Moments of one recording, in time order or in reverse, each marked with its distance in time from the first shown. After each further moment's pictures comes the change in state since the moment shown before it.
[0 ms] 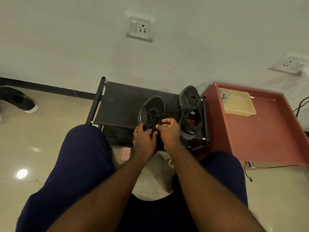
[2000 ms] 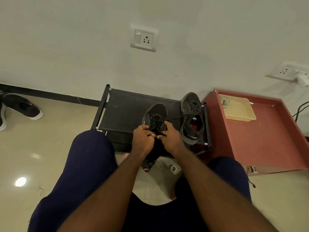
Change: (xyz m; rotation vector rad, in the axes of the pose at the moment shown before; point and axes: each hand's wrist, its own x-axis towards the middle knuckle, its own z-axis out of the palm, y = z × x) left_hand 0.027 -0.011 -0.020 -0.262 0.038 0.009; right_hand -0.014 -0.016 -0.013 -0.577 -0.284 -0.181
